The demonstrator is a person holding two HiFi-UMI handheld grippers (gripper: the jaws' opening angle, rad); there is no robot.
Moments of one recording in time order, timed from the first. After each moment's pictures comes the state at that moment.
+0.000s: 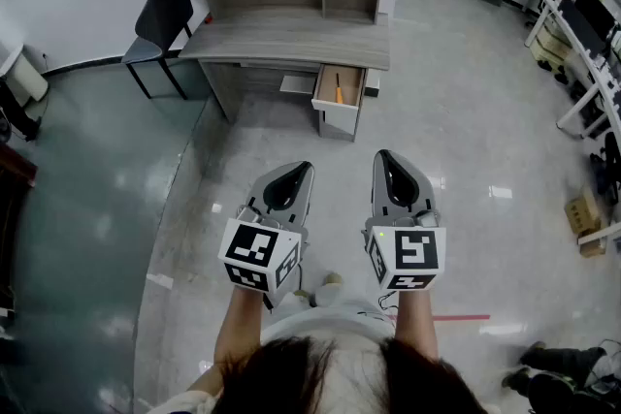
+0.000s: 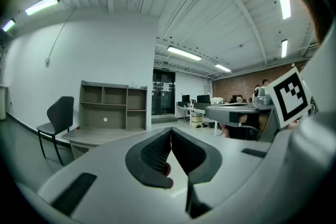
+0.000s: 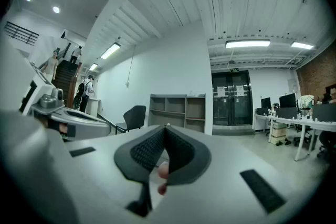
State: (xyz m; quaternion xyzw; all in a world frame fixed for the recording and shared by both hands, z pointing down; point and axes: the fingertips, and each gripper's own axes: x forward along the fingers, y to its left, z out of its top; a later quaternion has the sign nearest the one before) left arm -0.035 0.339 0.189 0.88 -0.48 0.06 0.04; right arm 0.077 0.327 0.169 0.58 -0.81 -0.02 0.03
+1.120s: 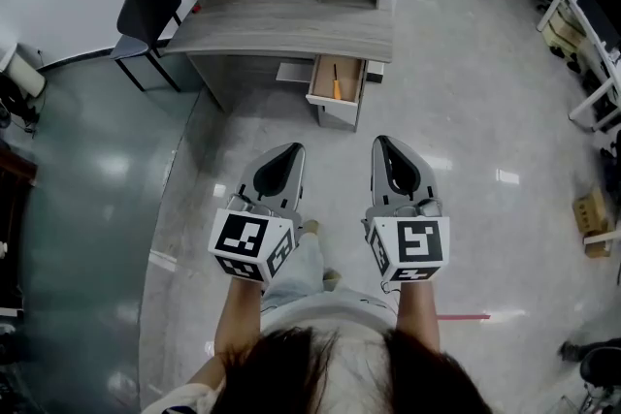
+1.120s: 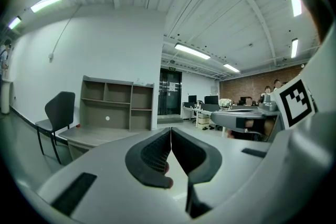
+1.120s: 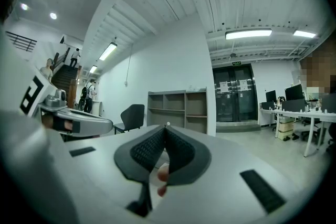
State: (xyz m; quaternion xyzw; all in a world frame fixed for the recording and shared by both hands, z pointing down) left arm -0.012 0.227 0.205 0.86 -0.50 0.05 0.06; right arm 0.109 0.218 0.193 0.56 -0.83 0.00 0.02
